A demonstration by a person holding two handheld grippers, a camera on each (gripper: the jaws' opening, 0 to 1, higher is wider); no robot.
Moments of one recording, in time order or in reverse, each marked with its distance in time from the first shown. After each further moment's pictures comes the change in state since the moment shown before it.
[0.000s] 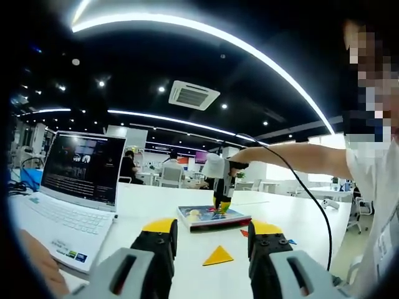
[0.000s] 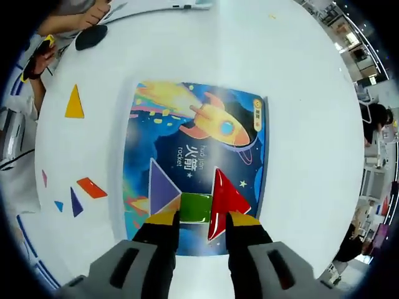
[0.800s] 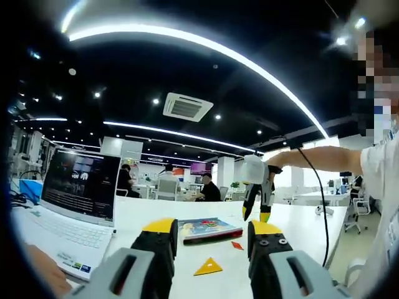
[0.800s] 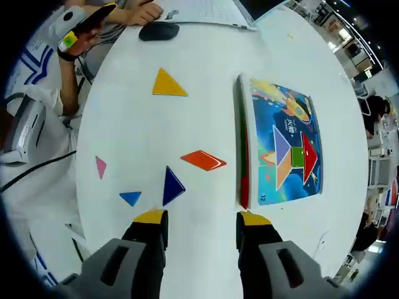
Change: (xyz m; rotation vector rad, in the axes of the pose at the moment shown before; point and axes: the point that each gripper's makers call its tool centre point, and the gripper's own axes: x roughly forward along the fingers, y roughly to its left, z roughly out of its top) left arm -0.021 -0.026 0.035 0.037 -0.085 -0.040; right arm -0.047 0.180 -0.040 0.067 -0.122 0.064
